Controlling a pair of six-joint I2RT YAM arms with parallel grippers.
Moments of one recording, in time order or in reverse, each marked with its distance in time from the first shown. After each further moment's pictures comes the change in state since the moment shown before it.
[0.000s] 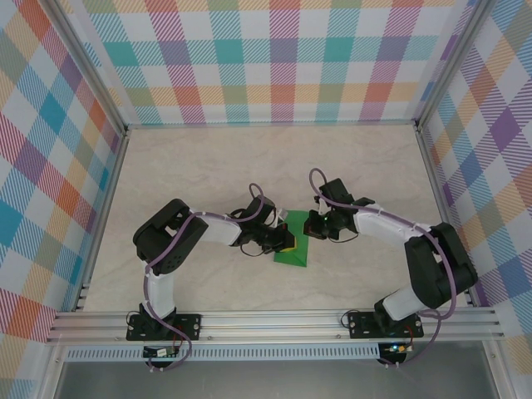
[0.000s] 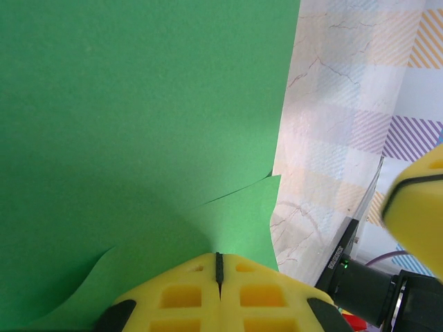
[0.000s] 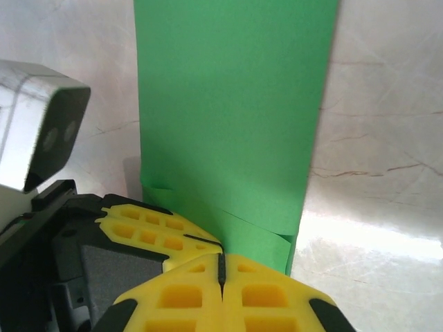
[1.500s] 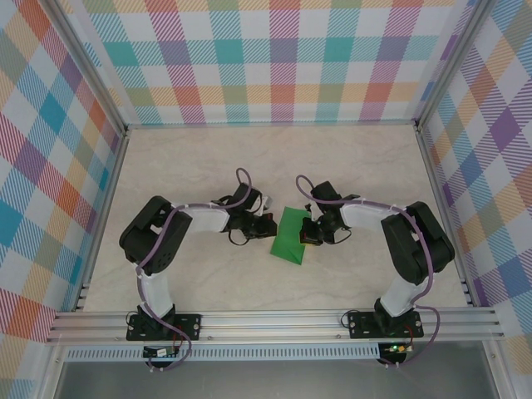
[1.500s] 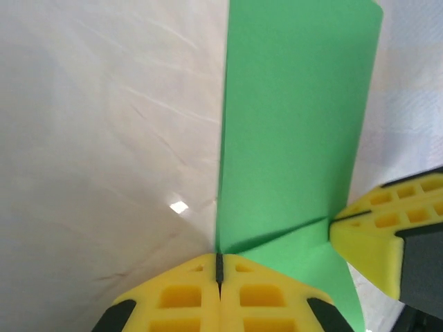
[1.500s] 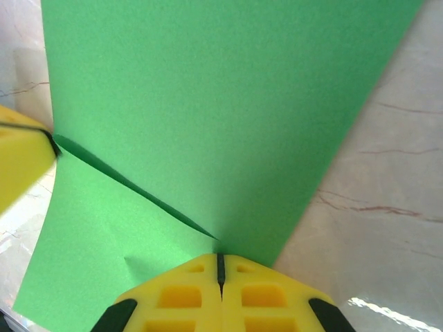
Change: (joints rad) left arm 0.155 -0.064 0.064 -0.279 -0.134 0.315; right arm 0.003 0.196 0.055 -0.043 -0.039 -0.129
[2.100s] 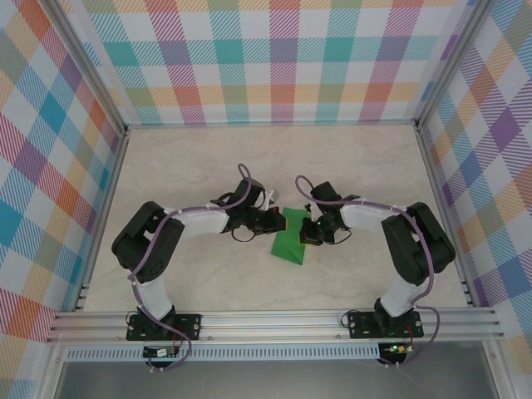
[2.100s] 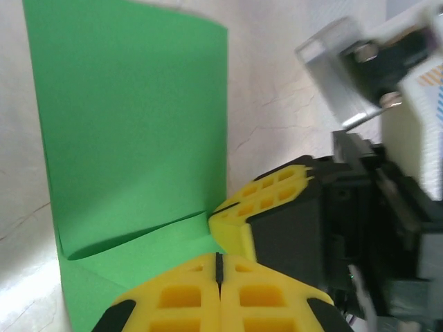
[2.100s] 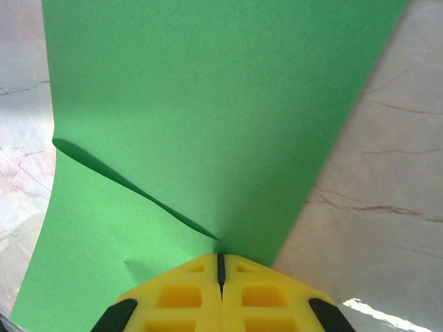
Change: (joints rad) left arm -0.060 -0.062 0.003 0.092 0.093 -0.106; right arm 0.003 -0.008 -0.005 0.007 0.006 -0.005
